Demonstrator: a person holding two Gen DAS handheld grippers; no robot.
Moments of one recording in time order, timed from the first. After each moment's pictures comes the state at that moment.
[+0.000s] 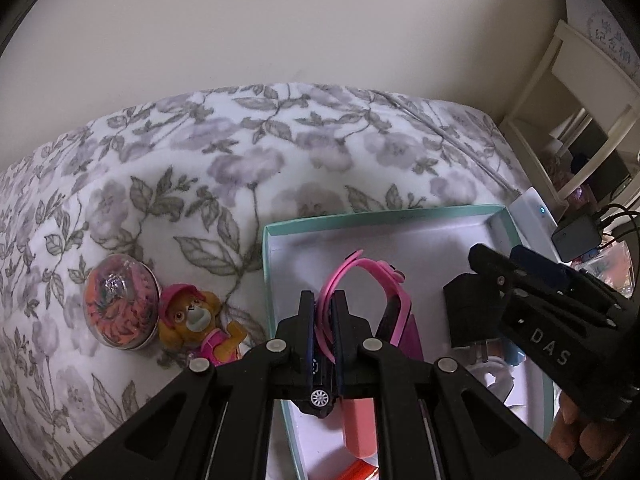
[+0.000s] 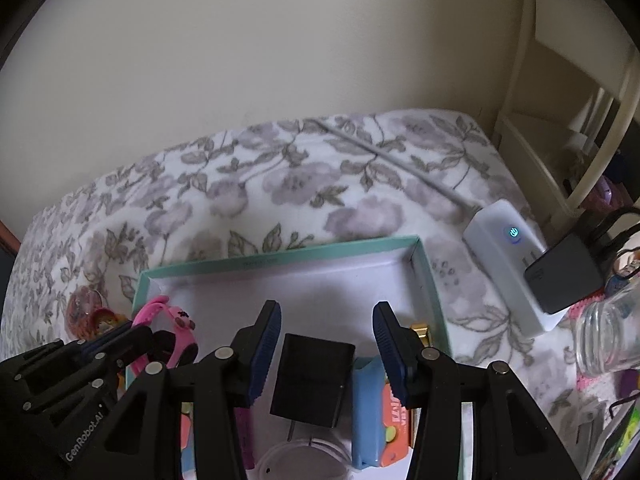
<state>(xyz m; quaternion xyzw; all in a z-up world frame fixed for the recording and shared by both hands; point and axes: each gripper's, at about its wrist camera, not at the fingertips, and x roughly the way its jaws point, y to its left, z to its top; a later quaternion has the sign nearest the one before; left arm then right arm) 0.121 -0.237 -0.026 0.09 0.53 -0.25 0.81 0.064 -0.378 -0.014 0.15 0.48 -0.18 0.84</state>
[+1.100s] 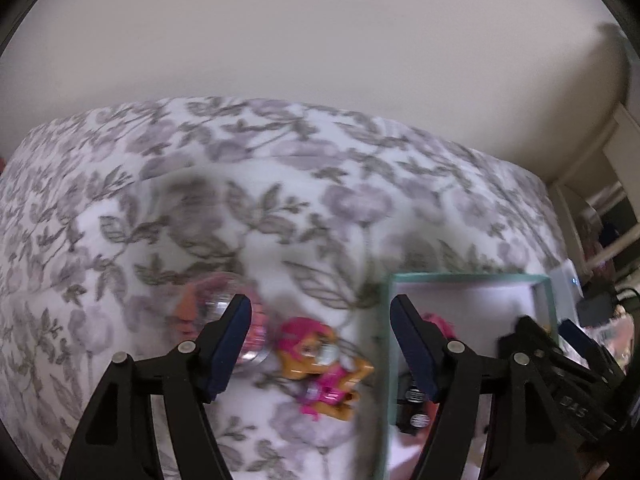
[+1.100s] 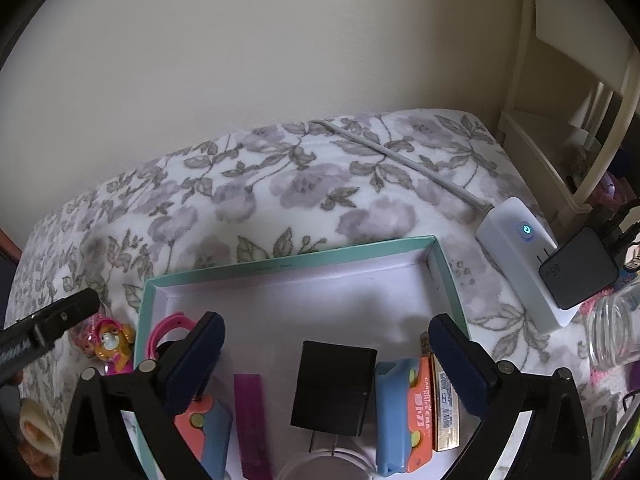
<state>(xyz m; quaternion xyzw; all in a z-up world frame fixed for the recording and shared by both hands) 0.175 -0.163 -0.015 0.03 0.53 -0.16 0.83 0.070 -0.371 -0.016 0.16 0.47 -0.18 0.85</state>
